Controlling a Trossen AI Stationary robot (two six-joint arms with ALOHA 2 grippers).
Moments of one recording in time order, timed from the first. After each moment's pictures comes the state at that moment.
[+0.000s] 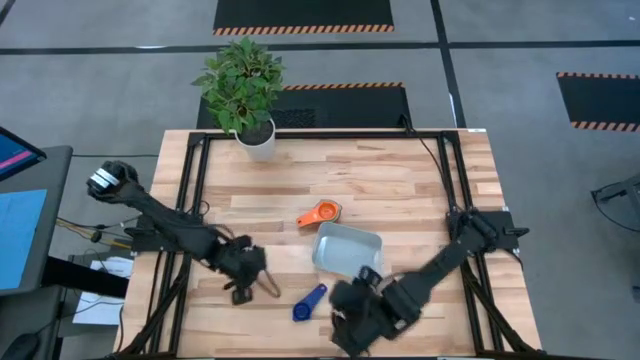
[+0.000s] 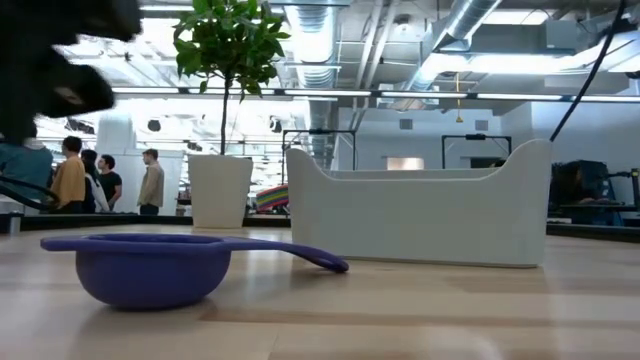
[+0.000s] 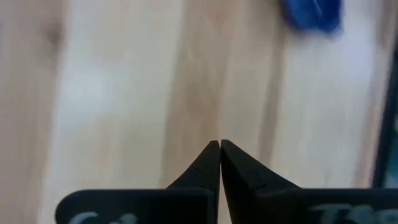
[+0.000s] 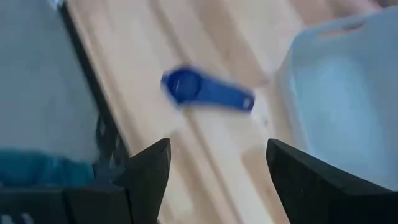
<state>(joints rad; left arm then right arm) -0.56 1.37 0.85 -0.65 -0.04 -0.74 0.66 2.11 2.12 -1.20 0.40 1.08</state>
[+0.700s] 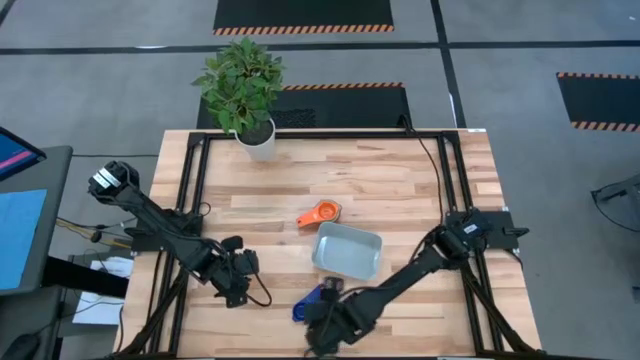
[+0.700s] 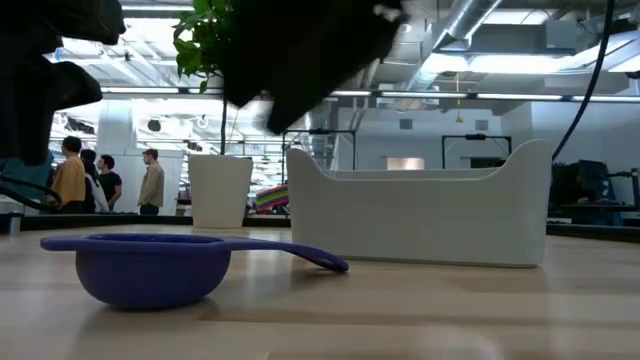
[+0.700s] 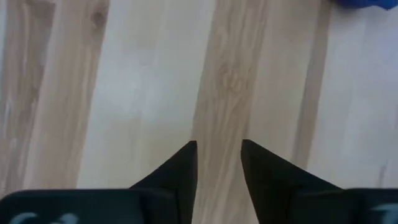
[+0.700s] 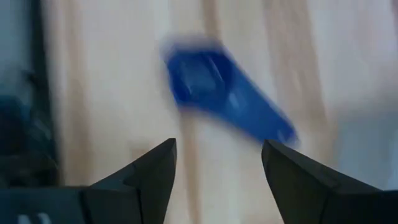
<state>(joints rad) -0.67 1.39 0.85 -0.75 -0.22 -0.85 0.58 2.36 2.11 -0.95 0.33 0.60</state>
